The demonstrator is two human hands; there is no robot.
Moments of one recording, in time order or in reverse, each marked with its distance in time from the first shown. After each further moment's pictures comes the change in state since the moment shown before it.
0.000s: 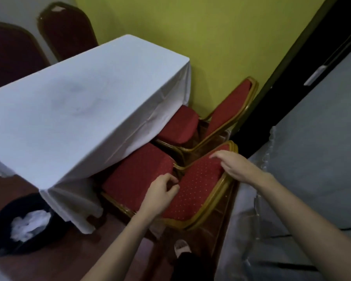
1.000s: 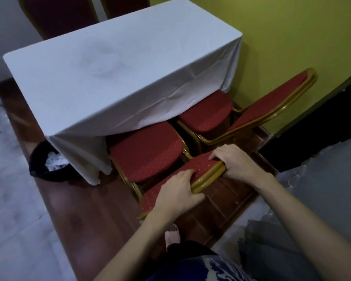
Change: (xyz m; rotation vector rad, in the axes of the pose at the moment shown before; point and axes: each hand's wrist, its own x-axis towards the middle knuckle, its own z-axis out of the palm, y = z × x) left_hand 0.045 0.102 0.137 0.236 0.112 -0.250; right_hand 0.065 0.131 0.018 -0.128 -0.025 -0.577
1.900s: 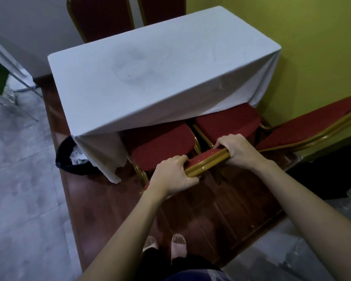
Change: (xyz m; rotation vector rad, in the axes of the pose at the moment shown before) left_hand 0.069 -0.049 -0.064 0.101 0.174 -0.074; right_hand 0.118 0.022 -0.026 0.092 -0.018 -0.064
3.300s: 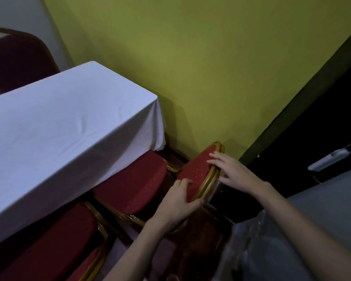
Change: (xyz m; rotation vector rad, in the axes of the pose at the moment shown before) left_hand 0.261 0.340 0.118 -0.217 -0.332 0.327; right_hand -0.158 0.372 -0.152 -0.081 0.112 0.412
